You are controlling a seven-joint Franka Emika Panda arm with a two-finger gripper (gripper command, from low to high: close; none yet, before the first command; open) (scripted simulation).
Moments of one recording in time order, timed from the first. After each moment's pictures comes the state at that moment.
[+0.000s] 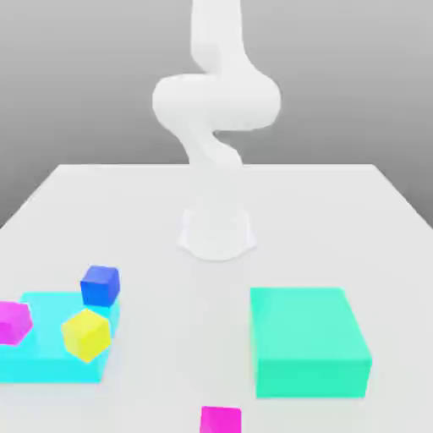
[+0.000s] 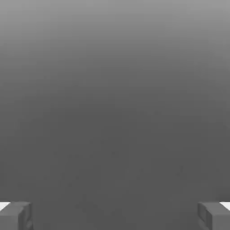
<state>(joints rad) 0.00 -0.71 0.00 -2.30 0.00 2.33 0.81</state>
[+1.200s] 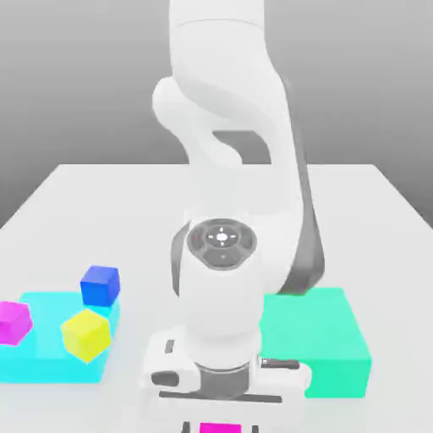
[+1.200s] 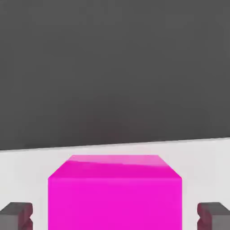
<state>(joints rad) -0.01 0.48 0.02 -2.30 -0.02 2.78 0.87</state>
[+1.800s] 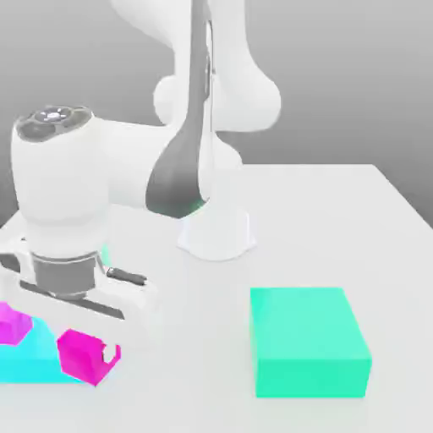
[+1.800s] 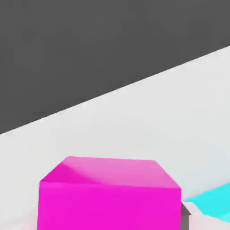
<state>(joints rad) -0.27 0.11 -0.23 -2.41 -0.01 2.51 0.85</state>
